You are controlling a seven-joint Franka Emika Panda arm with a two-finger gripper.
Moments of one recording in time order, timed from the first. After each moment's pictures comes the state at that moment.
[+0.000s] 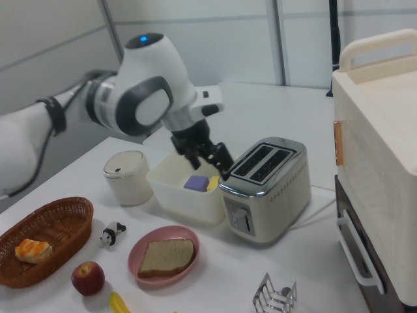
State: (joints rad) arm 0.03 0.32 -0.09 -1.39 0.02 1.95 -0.02
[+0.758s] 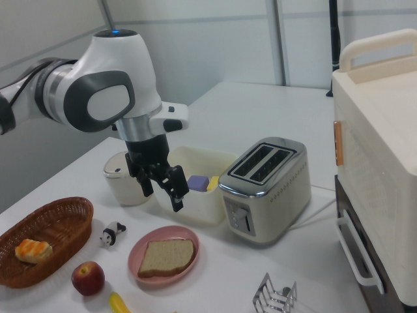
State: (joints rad) arm 0.03 0.08 -0.08 -1.59 0.02 1.62 -0.02
